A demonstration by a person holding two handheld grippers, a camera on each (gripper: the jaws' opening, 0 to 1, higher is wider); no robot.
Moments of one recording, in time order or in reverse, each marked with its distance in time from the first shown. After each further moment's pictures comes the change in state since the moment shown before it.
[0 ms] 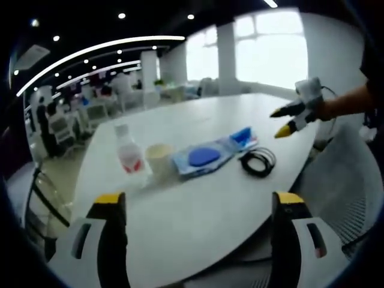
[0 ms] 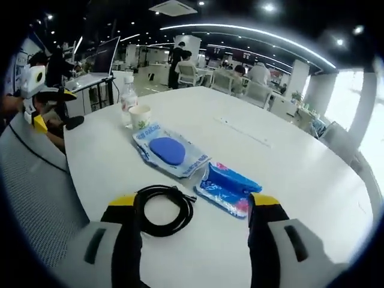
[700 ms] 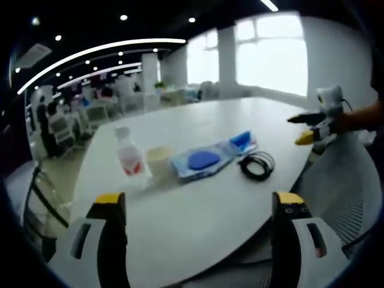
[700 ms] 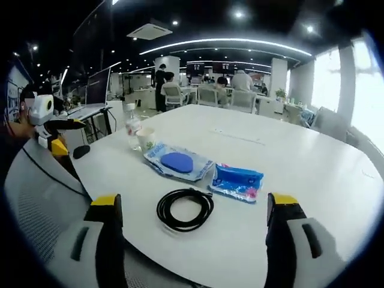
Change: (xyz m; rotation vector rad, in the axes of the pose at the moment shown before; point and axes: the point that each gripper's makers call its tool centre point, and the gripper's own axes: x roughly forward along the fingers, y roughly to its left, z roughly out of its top) left arm -0.003 0.001 0.004 -0.018 -0.028 -0.001; right arm -0.047 0.029 -0.002 0.148 -0.120 -0.045
